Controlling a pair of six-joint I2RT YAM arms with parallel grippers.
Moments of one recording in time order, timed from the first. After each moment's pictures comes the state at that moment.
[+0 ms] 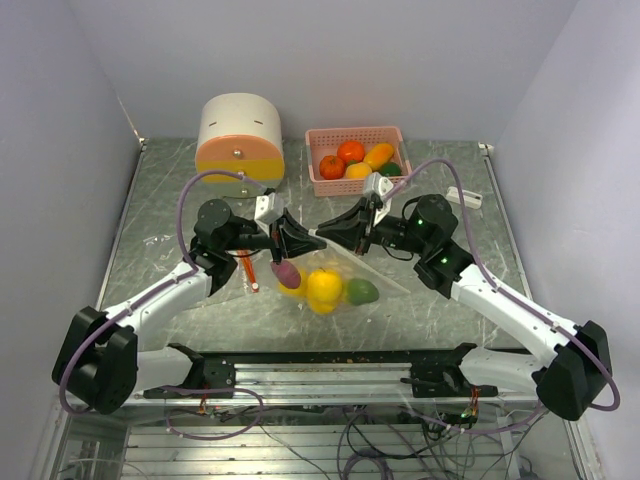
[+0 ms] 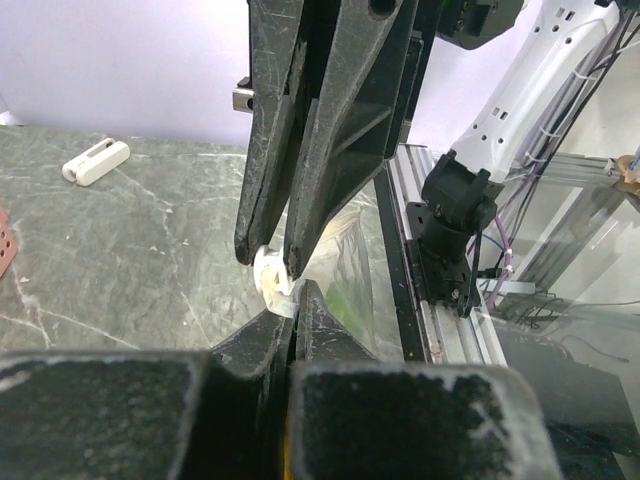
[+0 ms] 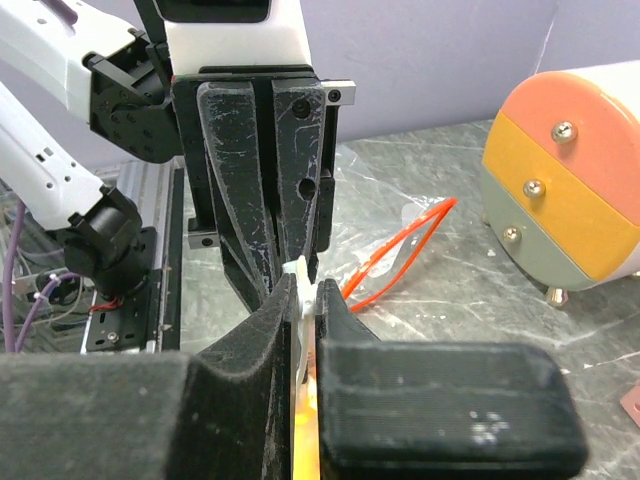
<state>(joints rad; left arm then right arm) -0.51 1.21 0.69 0.72 1.05 -0.25 0.67 1.14 0.87 0.36 -0.68 0.06</state>
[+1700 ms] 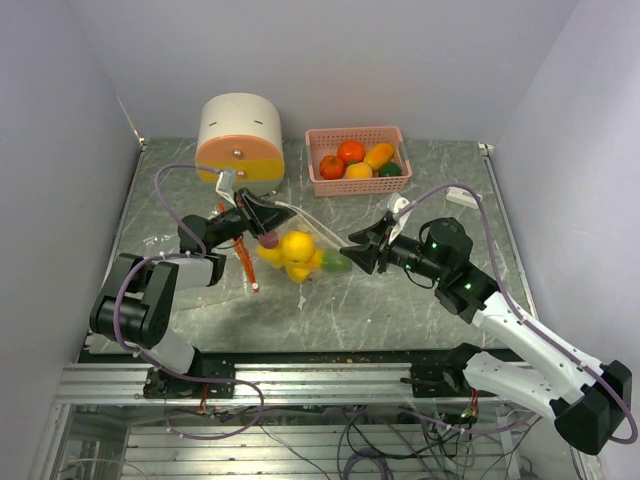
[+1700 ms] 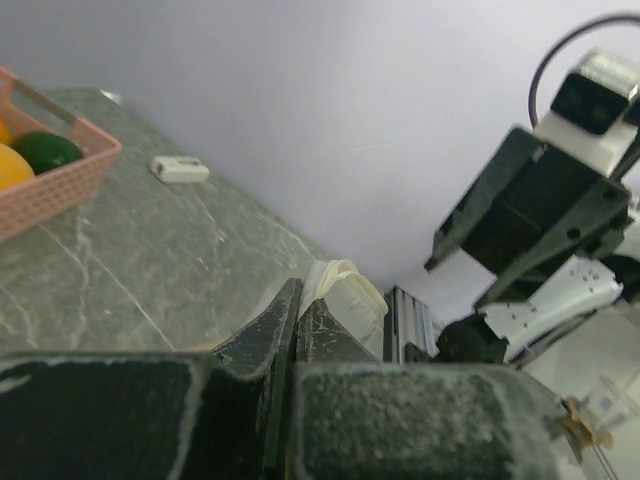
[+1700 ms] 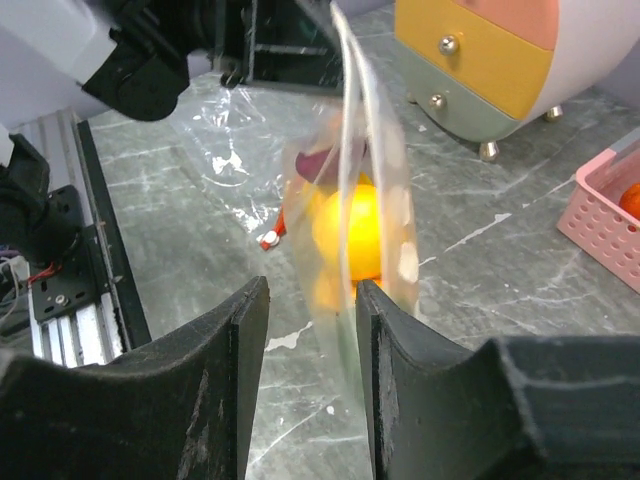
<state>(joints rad) -0.22 1.57 0.57 1.51 0.88 -1.00 0.67 0.90 0.72 0.07 -0.43 0.02</state>
